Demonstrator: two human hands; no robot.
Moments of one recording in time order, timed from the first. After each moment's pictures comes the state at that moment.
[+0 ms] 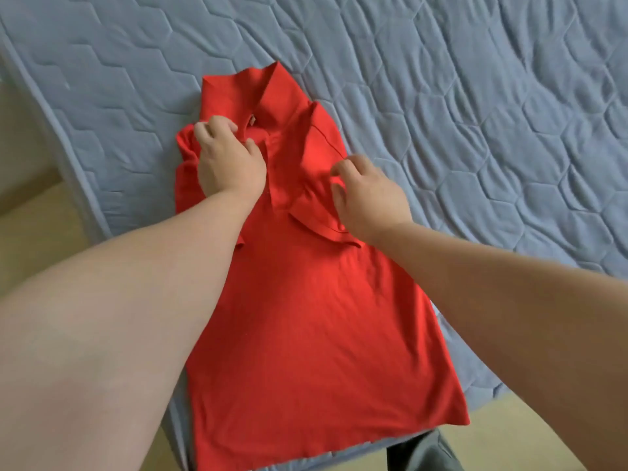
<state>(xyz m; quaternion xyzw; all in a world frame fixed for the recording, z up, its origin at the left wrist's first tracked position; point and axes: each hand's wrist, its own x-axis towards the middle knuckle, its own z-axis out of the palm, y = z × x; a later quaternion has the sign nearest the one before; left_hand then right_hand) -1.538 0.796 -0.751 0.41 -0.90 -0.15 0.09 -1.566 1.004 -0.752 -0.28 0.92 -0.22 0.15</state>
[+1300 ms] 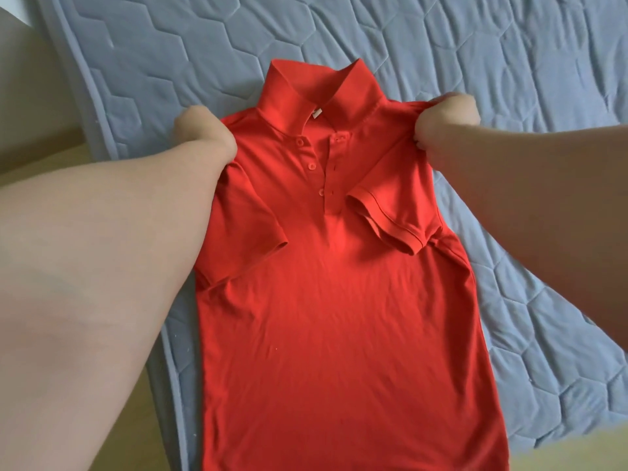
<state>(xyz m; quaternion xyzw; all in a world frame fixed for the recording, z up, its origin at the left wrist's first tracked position) -1.532 0.648 -0.766 0.52 -0.85 -0.08 -0.11 -1.682 0.913 -0.766 0.17 0.89 -0.37 0.22</state>
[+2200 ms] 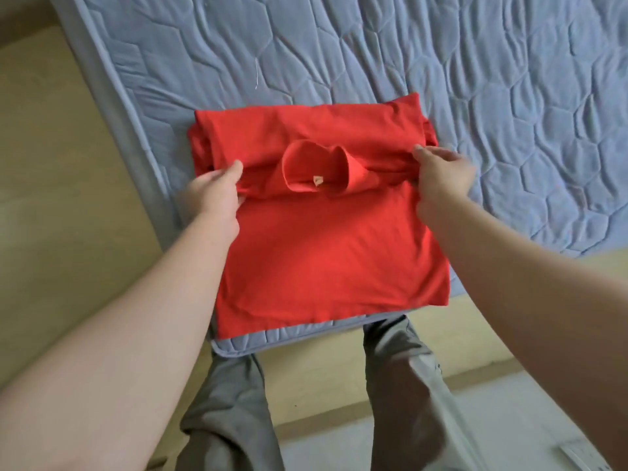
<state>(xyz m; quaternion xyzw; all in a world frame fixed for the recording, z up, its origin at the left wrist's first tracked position) -1.308 0.803 -0.735 0.68 -0.44 -0.58 0.05 -1.469 1.050 -0.732 0.33 0.80 -0.46 0.19</state>
